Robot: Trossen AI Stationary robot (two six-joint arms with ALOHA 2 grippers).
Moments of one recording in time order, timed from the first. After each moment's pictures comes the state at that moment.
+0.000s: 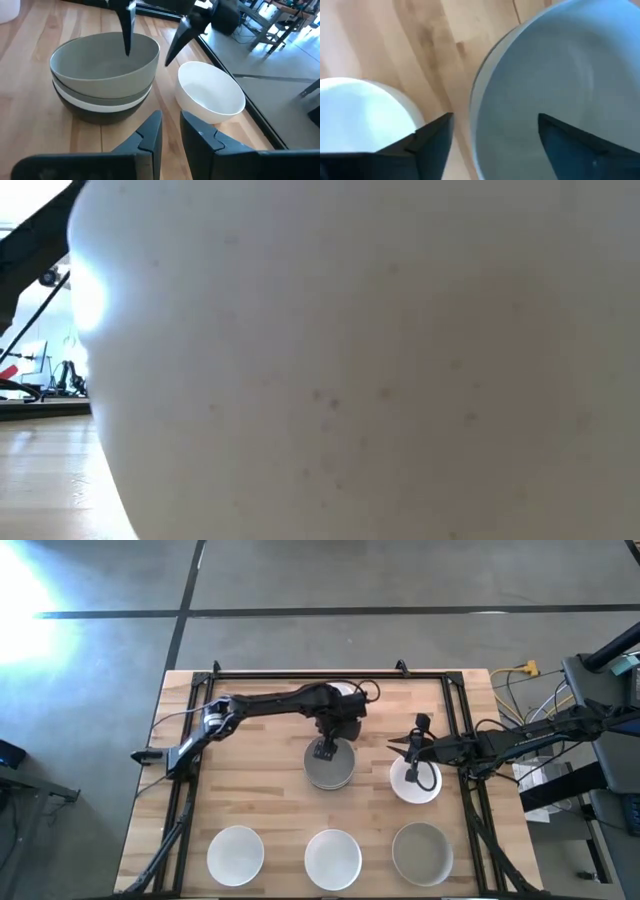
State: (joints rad) left arm 0.17 2.22 2.19 -1.27 0.07 0.48; right arm 0.21 0.77 0.42 -0.12 0.52 -0.06
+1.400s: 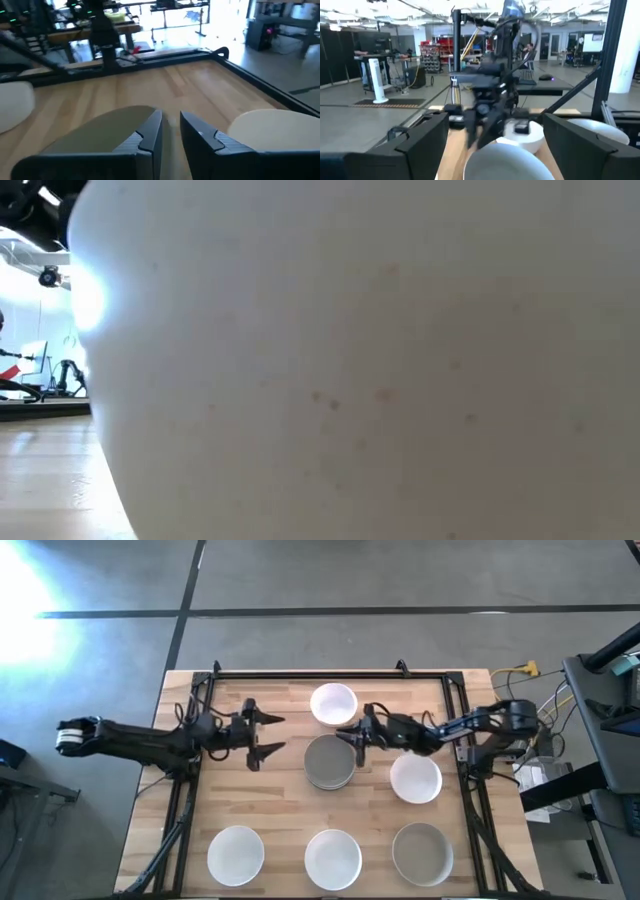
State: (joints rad) left arm 0.10 0.89 0.34 0.72 -0.01 0.01; right arm -0.16 1.62 0.53 0.95 0.02 0.08
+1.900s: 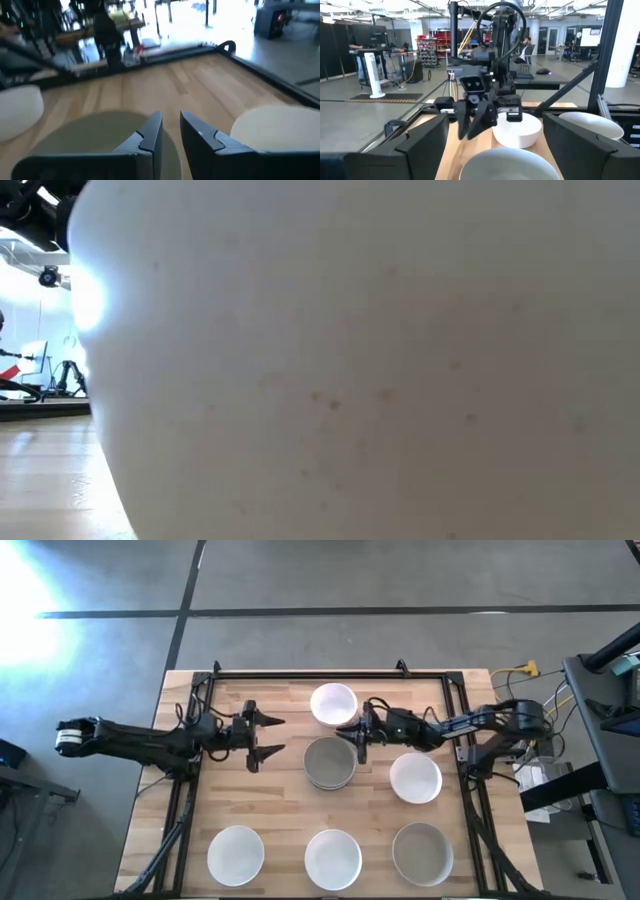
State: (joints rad) left arm 0.10 0.88 0.33 0.66 0.00 0.01; right arm -0.19 1.57 0.55 0.84 -0.06 0.13
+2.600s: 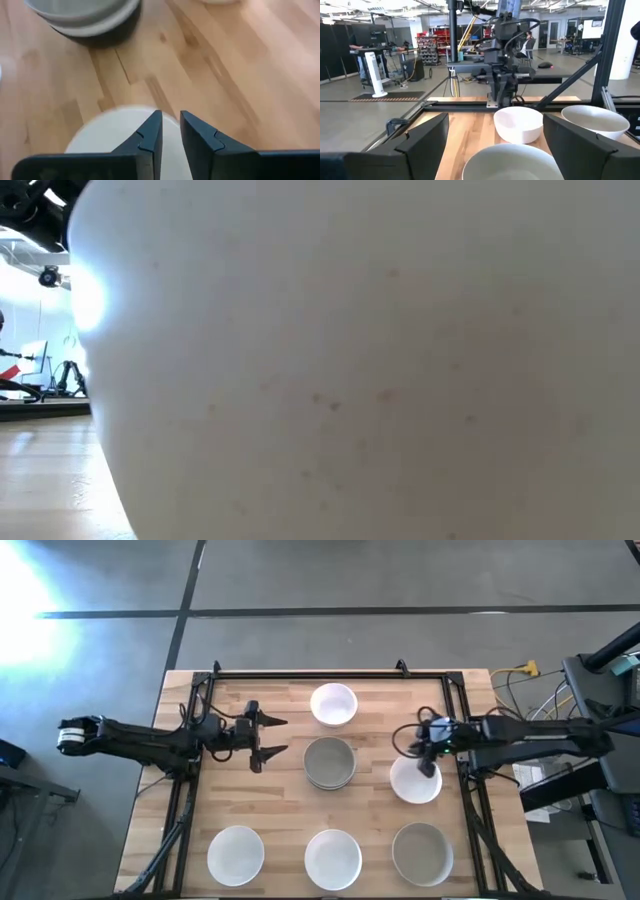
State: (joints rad) left arm 0.10 0.92 0.35 0.67 0.00 0.04; right arm -0.03 0.73 0.60 -0.78 0.13 0.38
